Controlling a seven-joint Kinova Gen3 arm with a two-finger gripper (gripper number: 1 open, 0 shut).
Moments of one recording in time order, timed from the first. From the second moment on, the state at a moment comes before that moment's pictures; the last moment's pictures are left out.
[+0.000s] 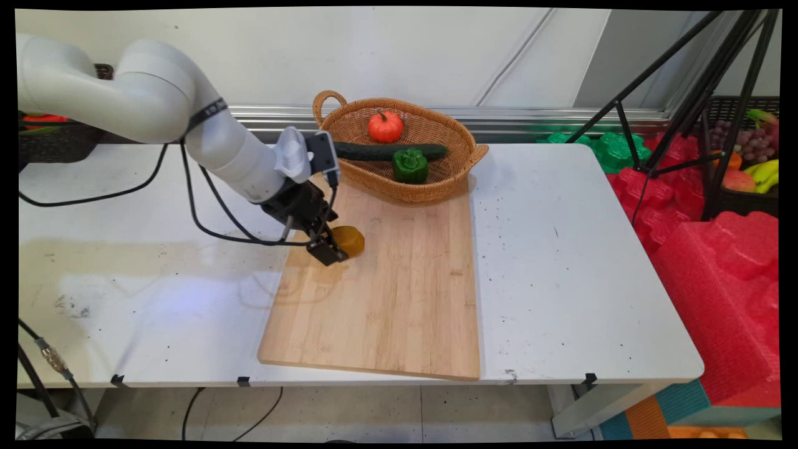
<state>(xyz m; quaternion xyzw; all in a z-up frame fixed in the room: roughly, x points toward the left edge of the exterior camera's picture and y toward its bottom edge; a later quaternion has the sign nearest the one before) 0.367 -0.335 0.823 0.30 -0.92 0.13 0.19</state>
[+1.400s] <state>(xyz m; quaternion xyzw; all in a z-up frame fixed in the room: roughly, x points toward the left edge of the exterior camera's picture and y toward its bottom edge) 0.372 -0.317 0.878 0.28 -0.91 0.18 0.24</state>
